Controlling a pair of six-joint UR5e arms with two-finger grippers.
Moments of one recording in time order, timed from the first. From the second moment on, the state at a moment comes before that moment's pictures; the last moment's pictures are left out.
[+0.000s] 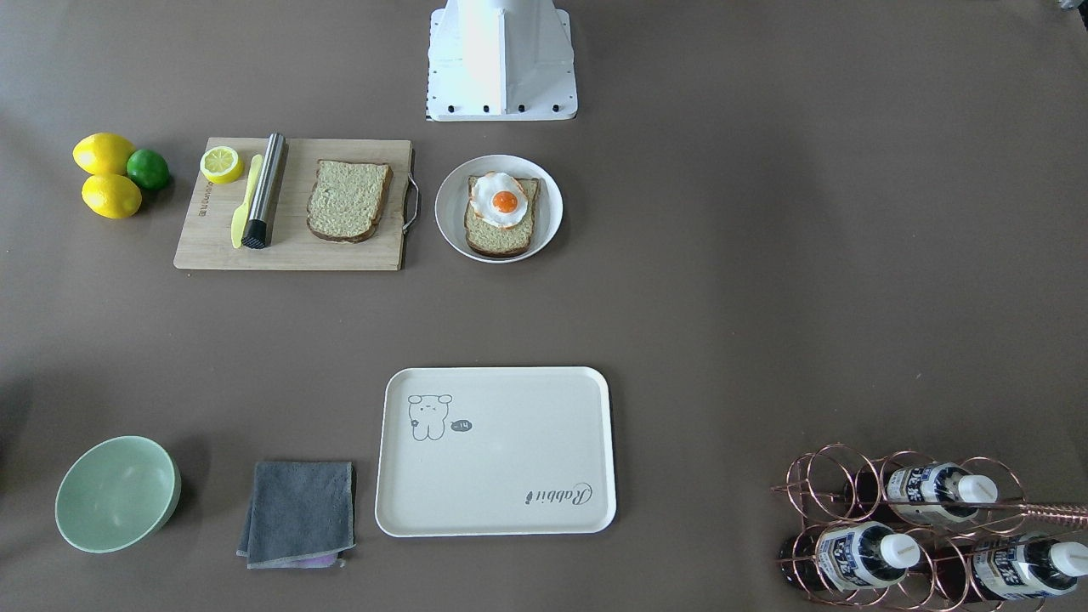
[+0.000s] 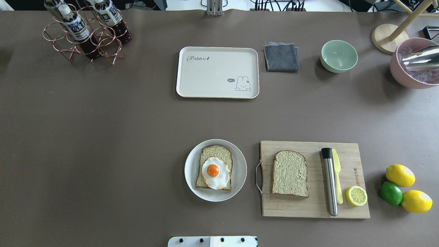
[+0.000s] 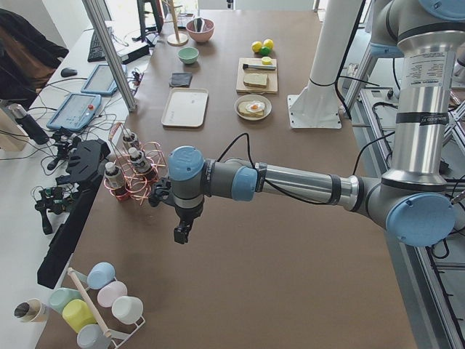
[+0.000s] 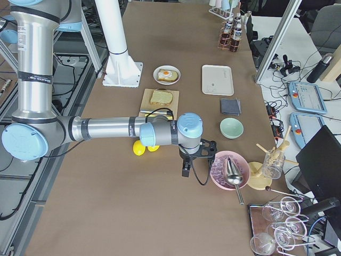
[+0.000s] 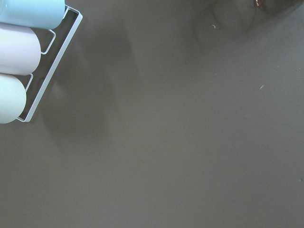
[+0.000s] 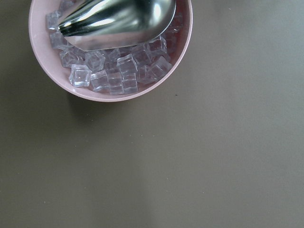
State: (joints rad) left arm -1.56 -1.59 -1.70 -1.58 -2.31 0.17; right arm 1.54 -1.66 1.74 -1.52 2.36 0.27
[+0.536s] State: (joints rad) left arm -1.56 -1.59 -1.70 -1.58 -2.31 0.17; right arm 1.54 -1.66 1.74 -1.52 2.36 0.27
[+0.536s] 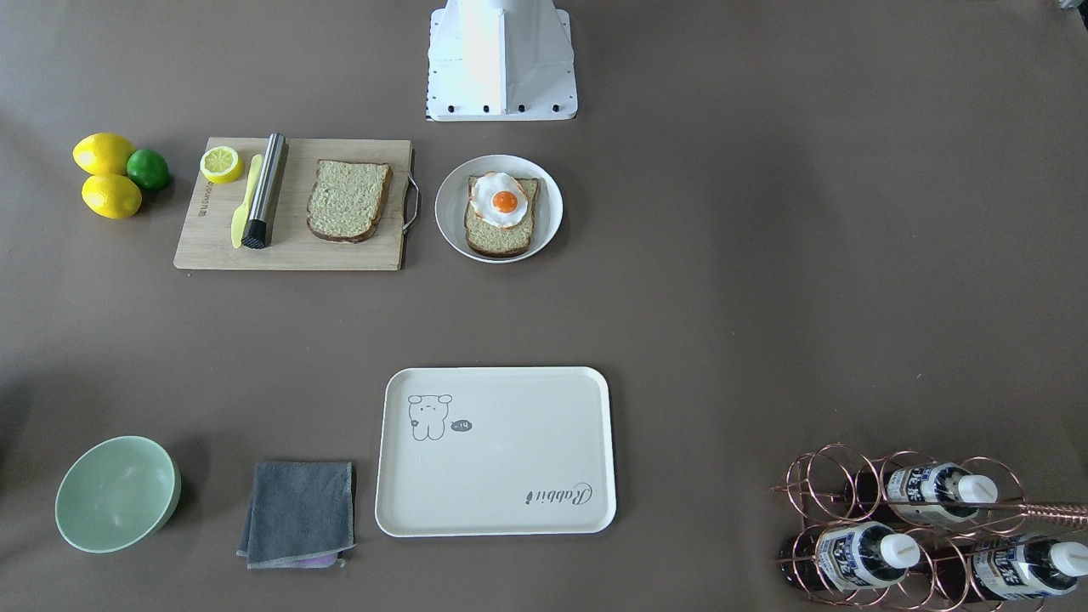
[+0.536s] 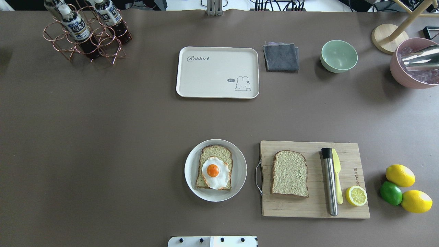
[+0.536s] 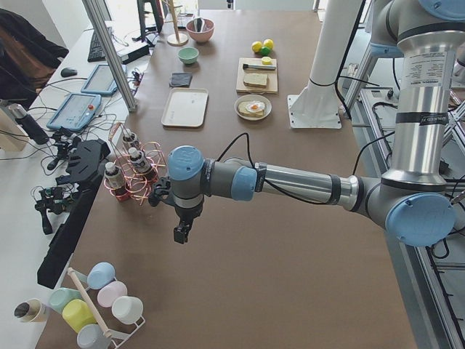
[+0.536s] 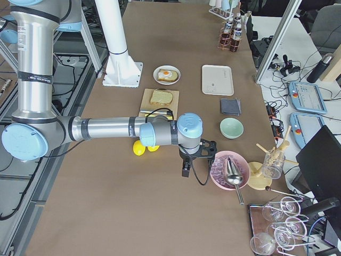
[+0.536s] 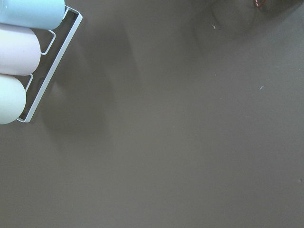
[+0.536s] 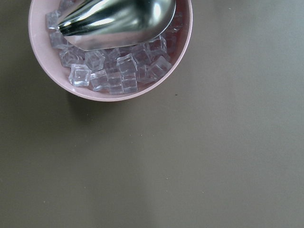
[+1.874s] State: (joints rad) left arm -1.47 -1.75 -1.81 -1.62 -2.43 0.16; right arm 1.54 -1.66 1.75 -1.52 2.36 0.28
